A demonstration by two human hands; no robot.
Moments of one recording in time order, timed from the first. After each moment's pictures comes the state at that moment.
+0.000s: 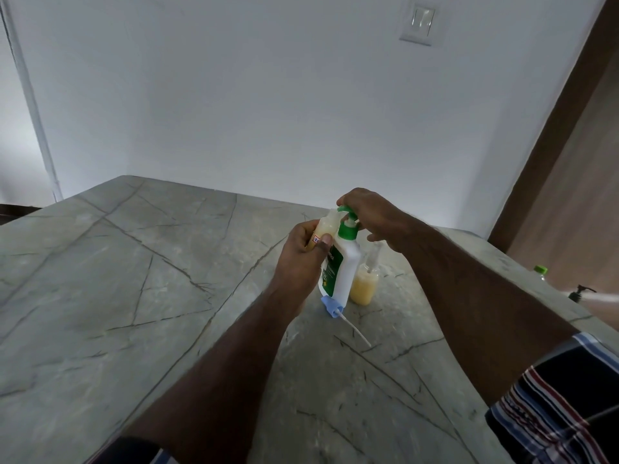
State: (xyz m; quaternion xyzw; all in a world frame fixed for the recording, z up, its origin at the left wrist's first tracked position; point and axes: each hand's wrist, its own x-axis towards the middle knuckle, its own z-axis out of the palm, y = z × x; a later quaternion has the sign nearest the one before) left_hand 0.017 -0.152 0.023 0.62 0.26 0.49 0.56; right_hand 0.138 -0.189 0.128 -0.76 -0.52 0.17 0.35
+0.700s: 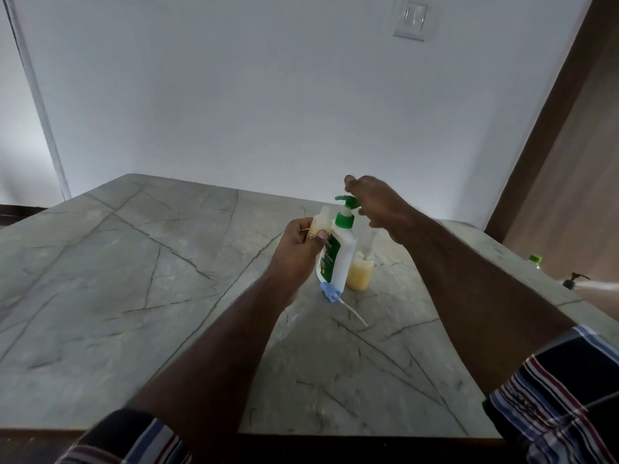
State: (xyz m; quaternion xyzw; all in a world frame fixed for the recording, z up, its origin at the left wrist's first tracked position) left_hand 0.000 -0.169 0.031 0.61 0.29 0.45 0.58; right_hand 0.145 -0.203 0.126 -0.74 -0.50 0.14 0.42
